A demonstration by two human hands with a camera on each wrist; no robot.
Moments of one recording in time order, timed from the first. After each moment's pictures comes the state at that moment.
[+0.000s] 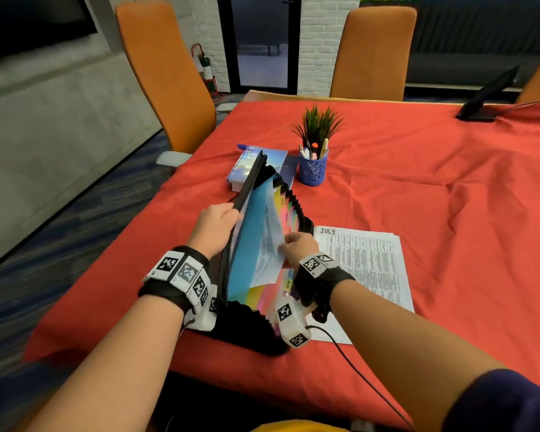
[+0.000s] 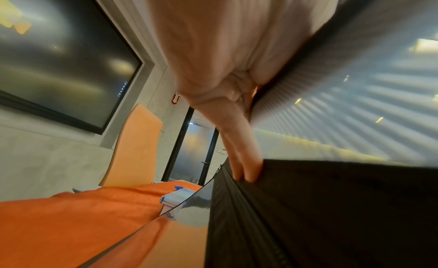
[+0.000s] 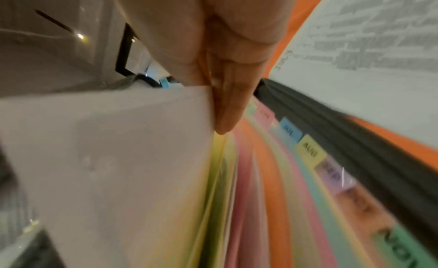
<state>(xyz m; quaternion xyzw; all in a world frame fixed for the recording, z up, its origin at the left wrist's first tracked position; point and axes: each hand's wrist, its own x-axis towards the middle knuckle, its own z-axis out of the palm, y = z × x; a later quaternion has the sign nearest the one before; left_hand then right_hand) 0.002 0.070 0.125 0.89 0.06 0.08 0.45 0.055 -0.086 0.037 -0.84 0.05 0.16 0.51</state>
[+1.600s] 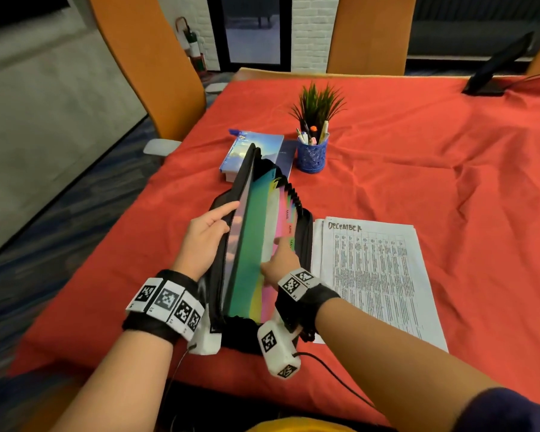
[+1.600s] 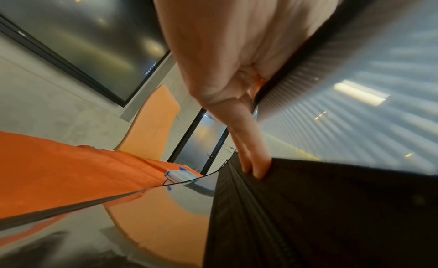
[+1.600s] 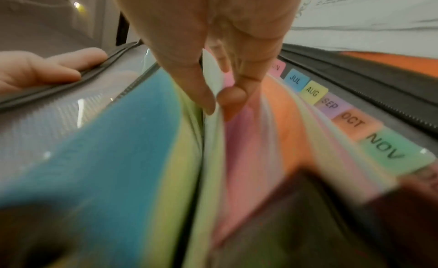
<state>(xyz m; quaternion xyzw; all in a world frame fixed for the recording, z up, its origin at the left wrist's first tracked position) 0.006 0.079 0.095 0.75 0.12 0.01 0.65 0.031 -0.052 0.027 -0.83 0.07 0.19 0.52</state>
